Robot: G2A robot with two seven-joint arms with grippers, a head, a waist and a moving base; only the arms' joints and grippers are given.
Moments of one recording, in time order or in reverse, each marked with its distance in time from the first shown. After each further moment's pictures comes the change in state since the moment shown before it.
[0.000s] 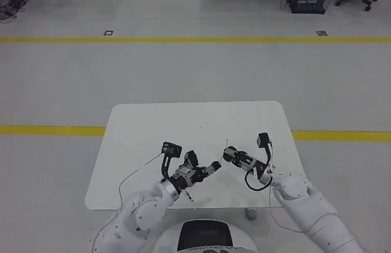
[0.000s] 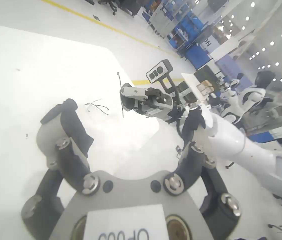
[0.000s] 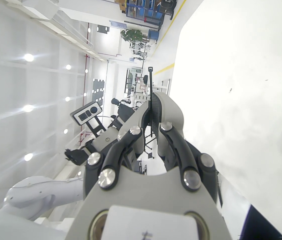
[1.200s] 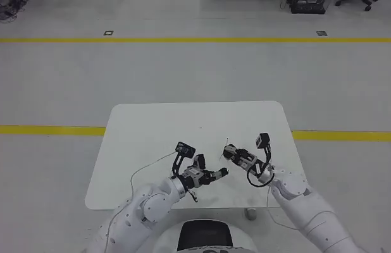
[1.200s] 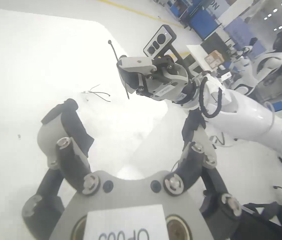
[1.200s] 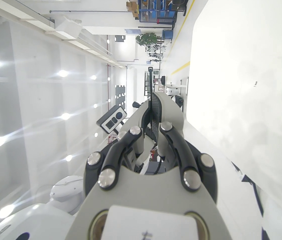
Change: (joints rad) left arm -0.127 -0.013 0.087 0.148 -0.060 -0.077 -0.086; right arm 0.017 -0.033 -0.008 0.063 0.192 0.000 0.051
